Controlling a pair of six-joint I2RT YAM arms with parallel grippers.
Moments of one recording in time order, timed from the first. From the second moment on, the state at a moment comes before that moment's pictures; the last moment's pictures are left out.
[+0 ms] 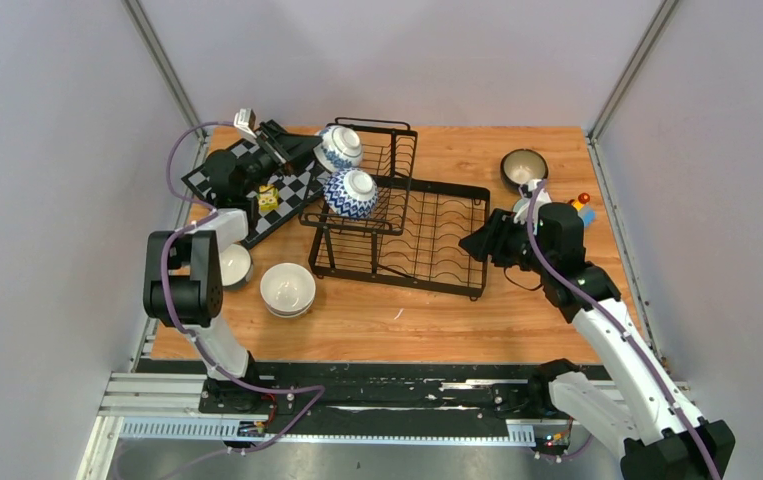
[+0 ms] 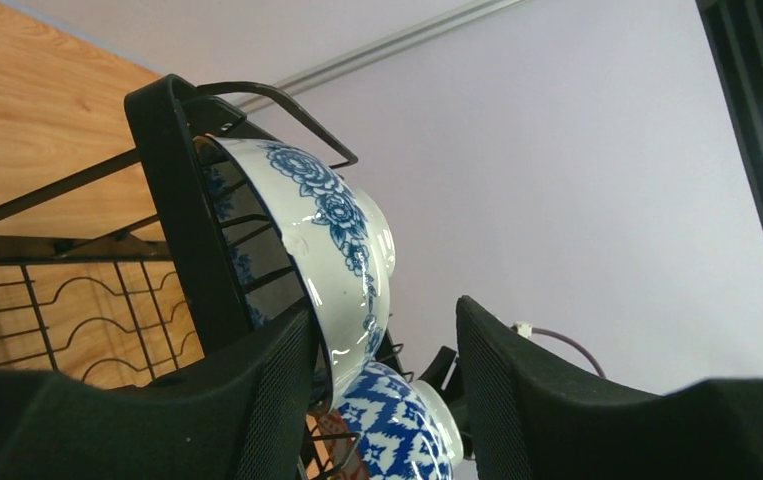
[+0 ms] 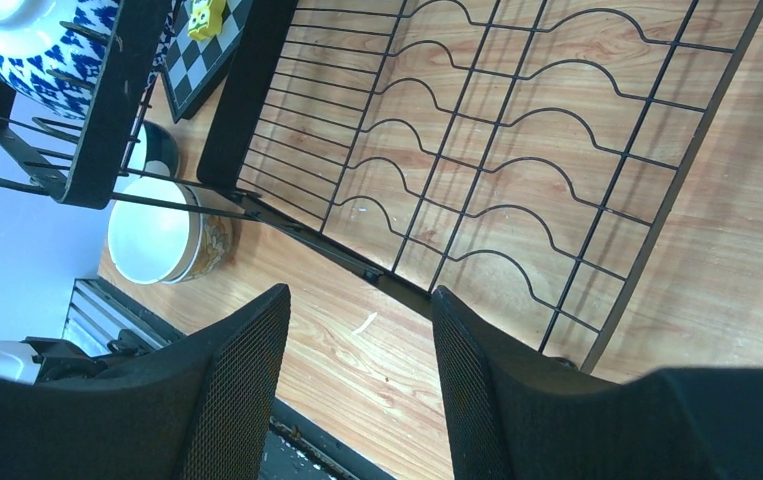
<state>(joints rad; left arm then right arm) 0.02 1.73 0.99 1.06 0.85 -1.47 0.30 0.85 0.77 -0.37 -0.32 0.51</state>
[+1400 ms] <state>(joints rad) -0.04 1.89 1.07 1.48 0.84 -1.82 0.30 0.79 0.75 -0.40 -0.31 0.51</state>
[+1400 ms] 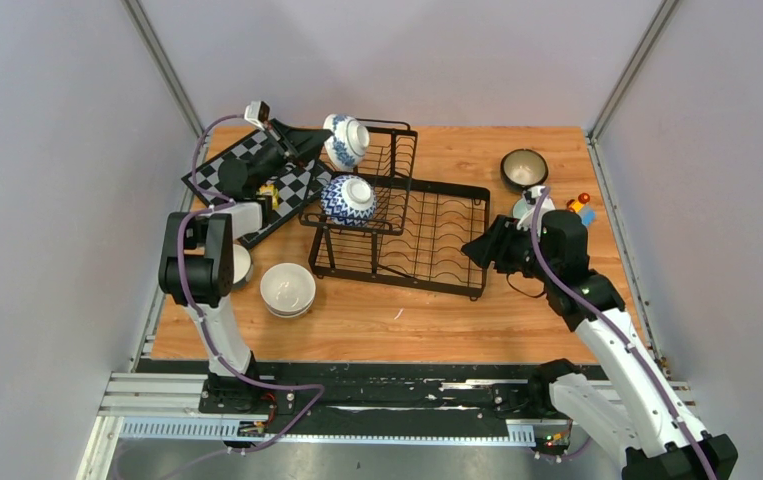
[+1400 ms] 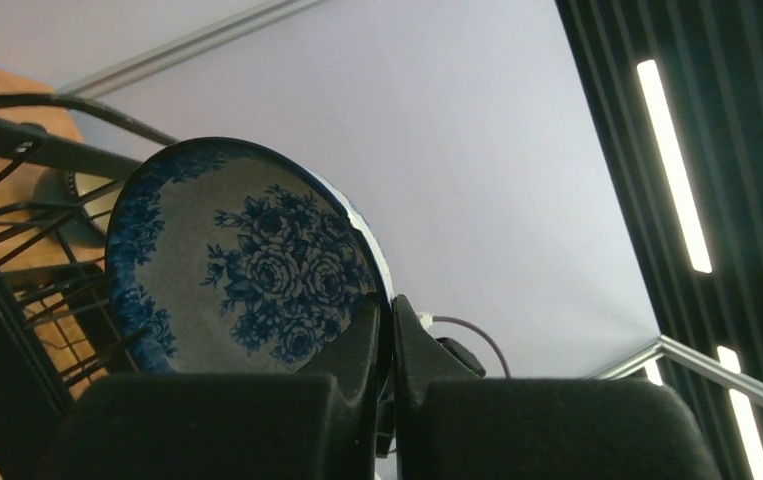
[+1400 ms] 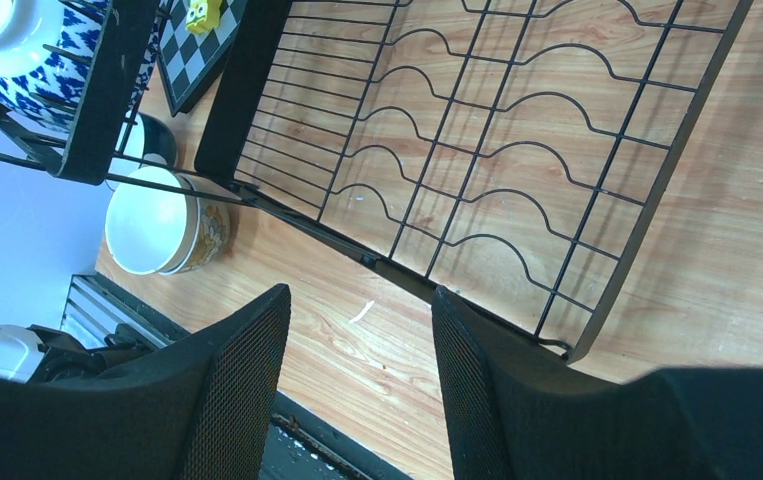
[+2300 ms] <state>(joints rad) -0.08 1.88 1.27 1.44 0.78 -1.88 0.30 0.75 0.78 -0.45 -0.31 0.51</state>
